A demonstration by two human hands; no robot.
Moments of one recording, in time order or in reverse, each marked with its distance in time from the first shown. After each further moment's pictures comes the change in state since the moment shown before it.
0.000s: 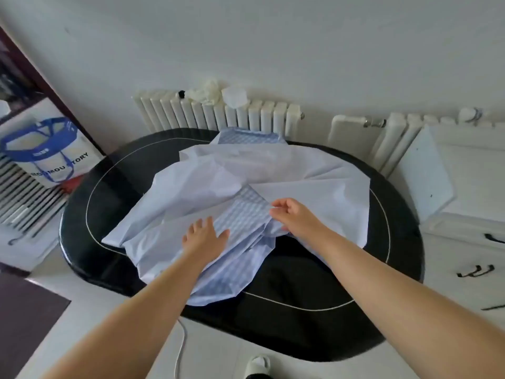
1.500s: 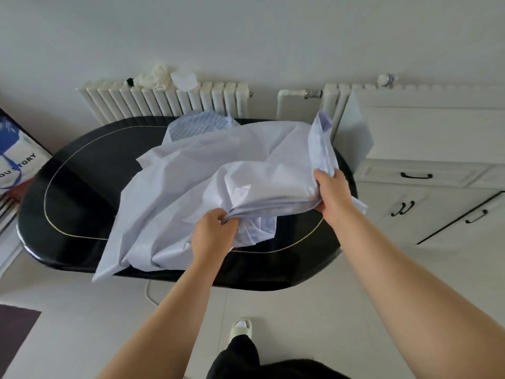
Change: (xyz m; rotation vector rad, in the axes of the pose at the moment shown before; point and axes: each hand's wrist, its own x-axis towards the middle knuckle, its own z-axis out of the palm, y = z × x) left_hand -0.176 0.066 0.035 -0.523 0.166 0.139; right_hand -0.155 0.024 -0.080 0.543 0.700 0.185
